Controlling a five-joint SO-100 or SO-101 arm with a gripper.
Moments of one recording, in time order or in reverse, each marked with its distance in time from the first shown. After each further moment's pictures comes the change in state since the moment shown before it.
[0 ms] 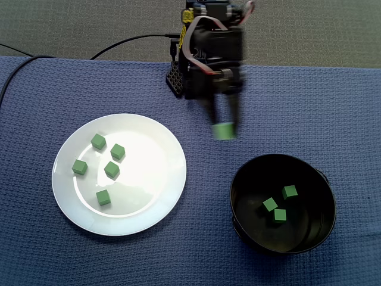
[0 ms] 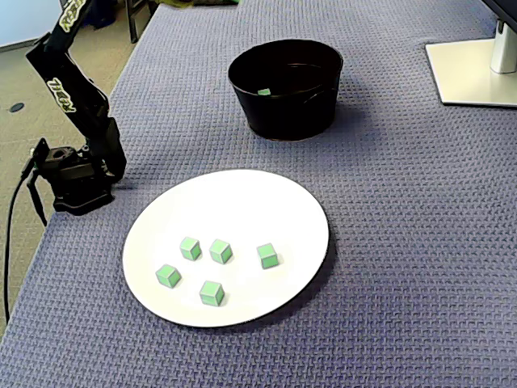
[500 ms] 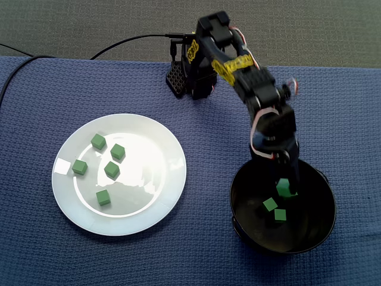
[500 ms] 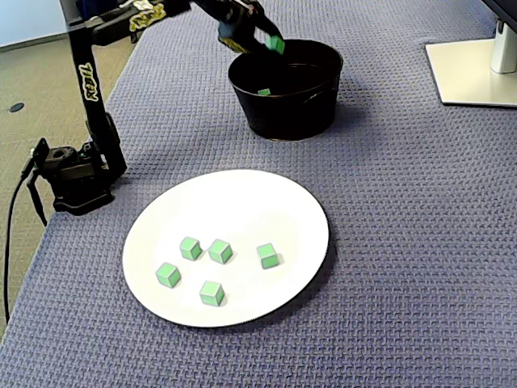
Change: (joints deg) arm -17.5 -27.2 17.8 -22.9 9.8
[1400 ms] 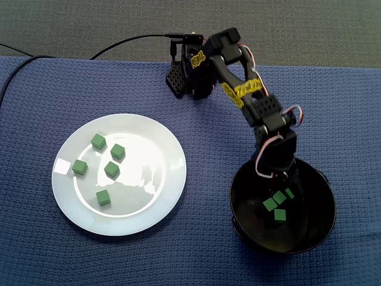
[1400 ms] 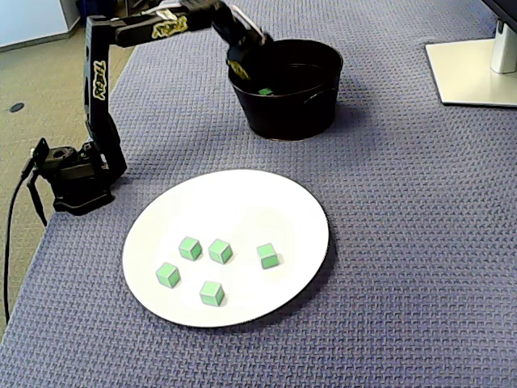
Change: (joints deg) arm 0.2 -8.9 -6.5 7.9 -0.4
